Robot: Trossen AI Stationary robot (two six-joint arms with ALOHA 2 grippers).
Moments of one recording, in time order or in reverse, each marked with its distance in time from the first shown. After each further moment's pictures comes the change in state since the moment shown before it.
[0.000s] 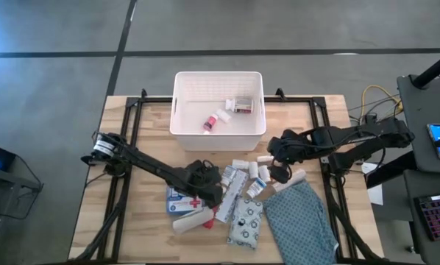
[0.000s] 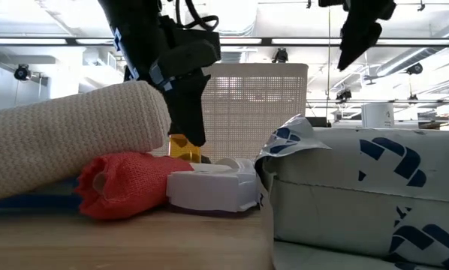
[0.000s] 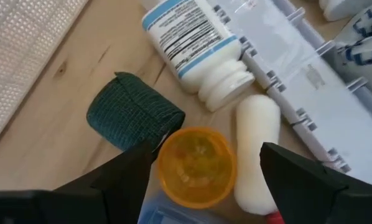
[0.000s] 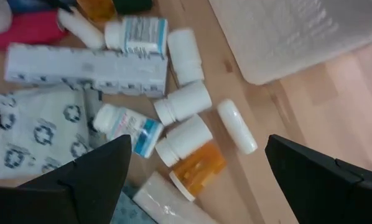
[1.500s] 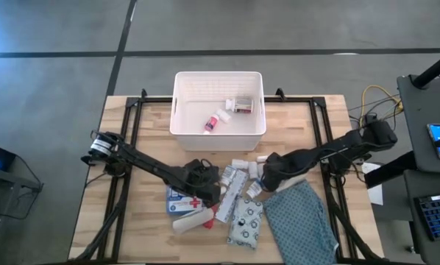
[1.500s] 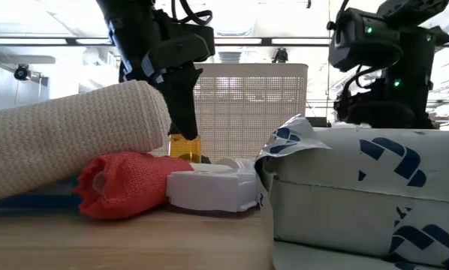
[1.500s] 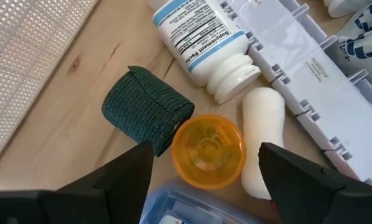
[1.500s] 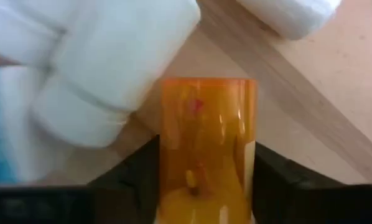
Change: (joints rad) left arm -0.007 -0.032 -0.005 -0.039 0.002 -0.004; right arm 0.018 0.217 -0.475 0.410 -0.078 0.530
